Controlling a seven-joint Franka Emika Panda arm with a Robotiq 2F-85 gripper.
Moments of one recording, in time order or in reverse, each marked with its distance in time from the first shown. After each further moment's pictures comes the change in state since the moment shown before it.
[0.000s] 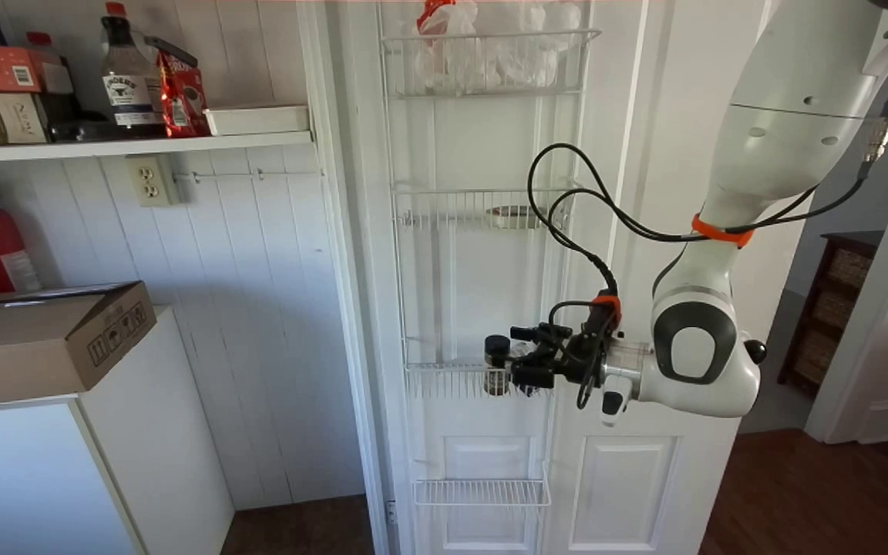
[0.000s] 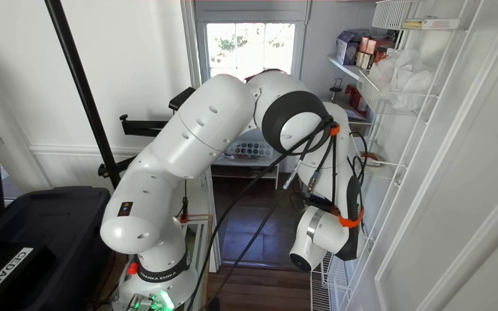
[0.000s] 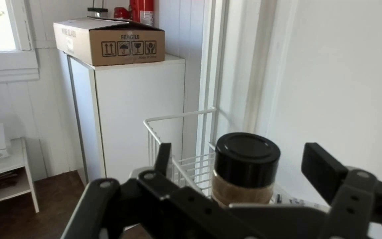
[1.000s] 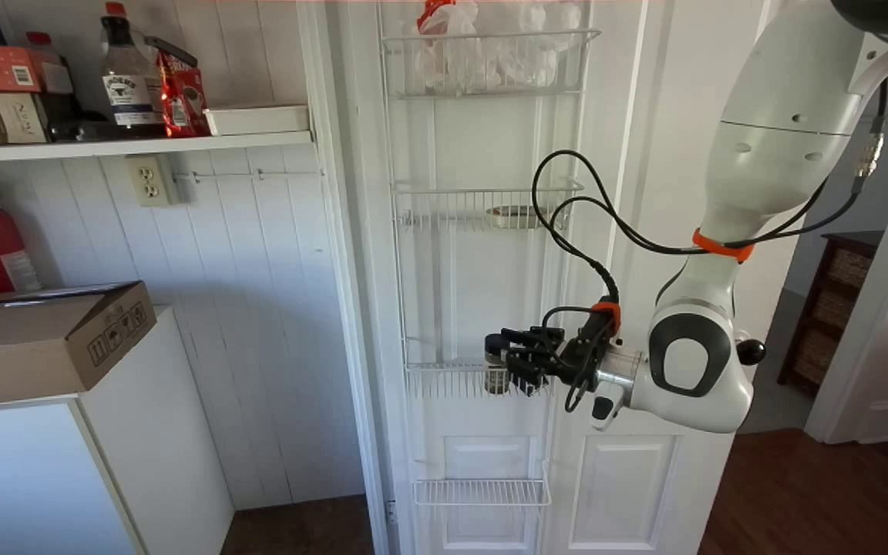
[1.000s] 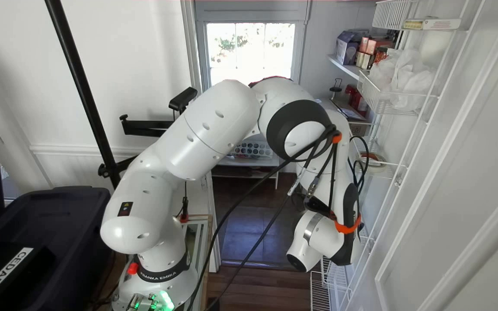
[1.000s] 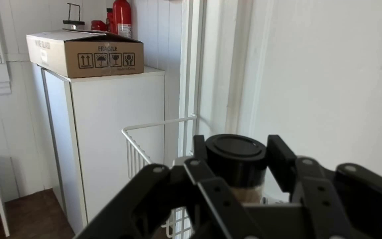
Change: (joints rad) arm 0.000 0.047 0.007 0.019 0.081 -0.072 -0.040
